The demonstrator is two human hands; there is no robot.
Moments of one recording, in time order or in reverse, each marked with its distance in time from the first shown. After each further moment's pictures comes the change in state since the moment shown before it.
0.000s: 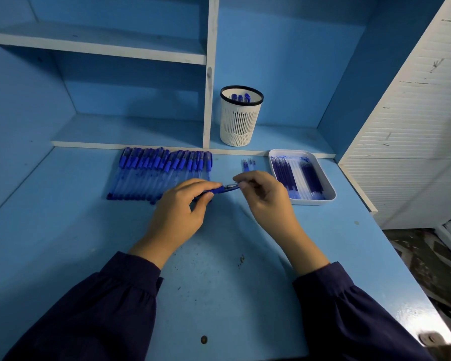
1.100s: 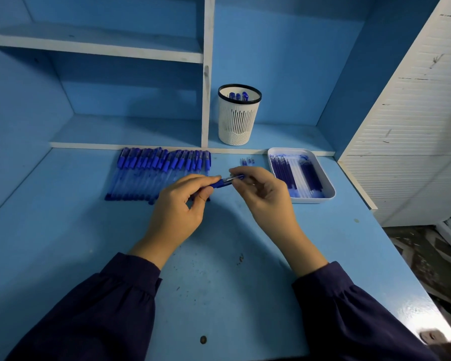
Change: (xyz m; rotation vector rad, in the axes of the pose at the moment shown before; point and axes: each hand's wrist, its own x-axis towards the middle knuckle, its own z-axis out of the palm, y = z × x) left_hand 0.003 0.004 0.002 -0.038 0.097 0.089; right_hand -0.005 -0.012 0.000 0.220 0.003 -0.027
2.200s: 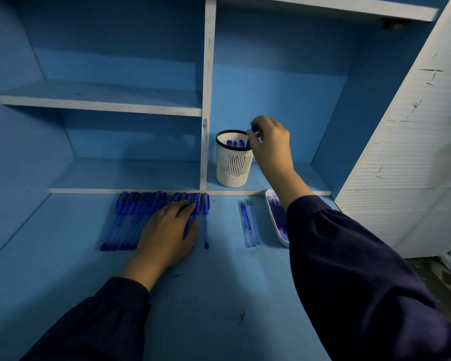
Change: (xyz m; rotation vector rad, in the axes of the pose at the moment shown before) left_hand 0.039 -0.044 -0.008 0.615 -0.473 -0.326; right_hand 0.190 -0.006 -0.026 -0.656 0.269 -0.308
